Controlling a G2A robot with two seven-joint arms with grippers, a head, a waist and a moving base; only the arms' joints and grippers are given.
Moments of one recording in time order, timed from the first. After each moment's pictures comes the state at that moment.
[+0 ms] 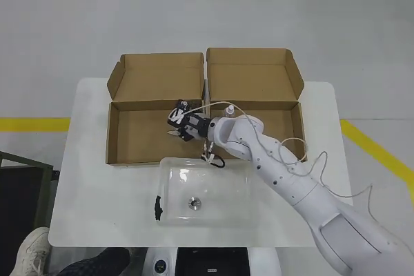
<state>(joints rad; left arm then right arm) -0.01 -0.37 -0.75 -1.25 2.03 -0.40 0.22 -0.60 -1.44 0.66 -1.19 -1.16 -0.45 0.31</state>
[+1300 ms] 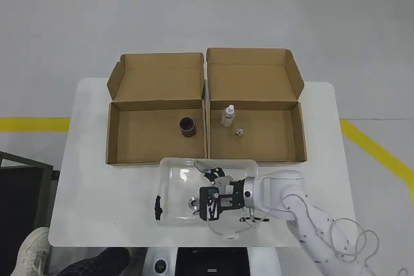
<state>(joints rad) -0.01 -0.37 -0.75 -1.25 2.03 -0.40 0.22 -1.23 -1.22 1.01 -1.91 -1.50 -0.97 0.31</state>
